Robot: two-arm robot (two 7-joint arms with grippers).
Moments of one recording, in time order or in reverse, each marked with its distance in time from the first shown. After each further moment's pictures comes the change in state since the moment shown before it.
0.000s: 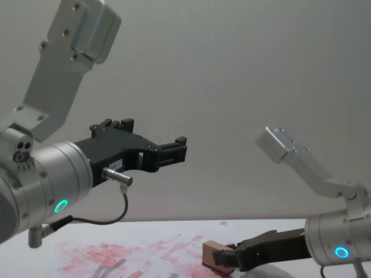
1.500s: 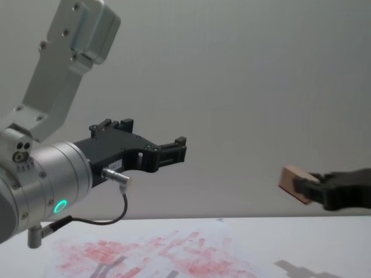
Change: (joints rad) left arm 0.000 0.000 0.000 0.000 0.000 0.000 0.000; right arm -0.343 0.231 0.103 -0.575 0.218 -0.106 -0.300
